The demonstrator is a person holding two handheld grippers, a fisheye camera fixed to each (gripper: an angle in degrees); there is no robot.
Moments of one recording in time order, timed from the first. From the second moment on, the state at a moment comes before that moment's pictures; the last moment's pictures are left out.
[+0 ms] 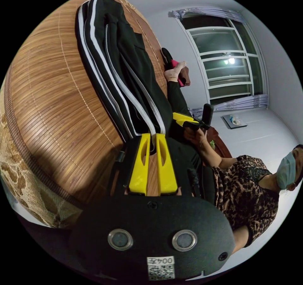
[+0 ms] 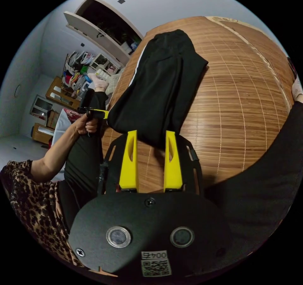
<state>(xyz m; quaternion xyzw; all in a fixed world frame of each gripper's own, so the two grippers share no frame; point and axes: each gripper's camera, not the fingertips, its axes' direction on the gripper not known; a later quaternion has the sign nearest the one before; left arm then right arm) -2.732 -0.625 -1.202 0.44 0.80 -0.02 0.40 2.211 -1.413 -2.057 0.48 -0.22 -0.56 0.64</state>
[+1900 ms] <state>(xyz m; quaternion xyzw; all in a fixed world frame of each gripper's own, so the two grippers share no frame) -2.705 -0.535 -1.214 0.46 0.73 -0.16 0.48 2.232 -1.573 -2.033 0.43 -0.36 -0.53 0.64</state>
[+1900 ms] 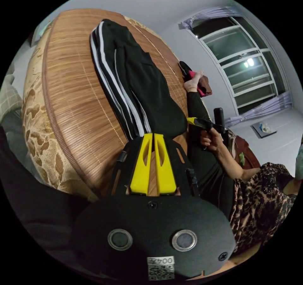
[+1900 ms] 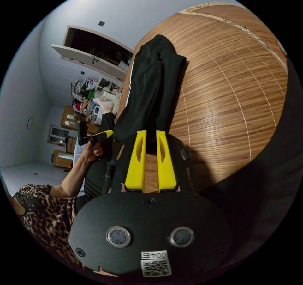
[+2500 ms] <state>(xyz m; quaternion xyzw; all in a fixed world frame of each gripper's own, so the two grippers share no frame) -2.699 -0.543 -1.187 0.41 0.78 -0.17 0.43 2.190 -1.589 -2.045 0.40 -0.31 -0.59 0.63</state>
